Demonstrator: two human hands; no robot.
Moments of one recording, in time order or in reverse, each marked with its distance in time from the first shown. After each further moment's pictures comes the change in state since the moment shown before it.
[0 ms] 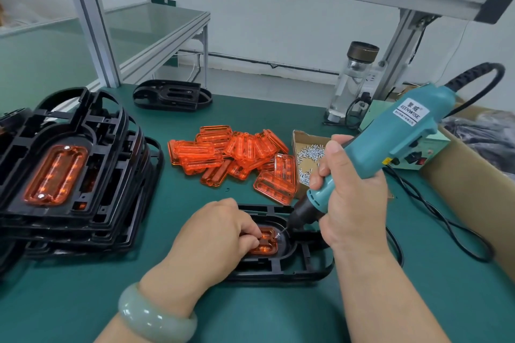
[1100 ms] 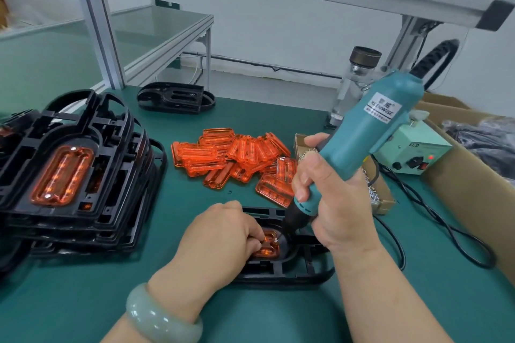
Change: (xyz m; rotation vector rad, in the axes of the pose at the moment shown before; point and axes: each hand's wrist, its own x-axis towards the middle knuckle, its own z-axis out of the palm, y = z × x) left_hand 0.001 0.003 0.002 0.104 0.004 0.008; right_hand 0.002 0.004 0.006 0.062 -0.376 0.043
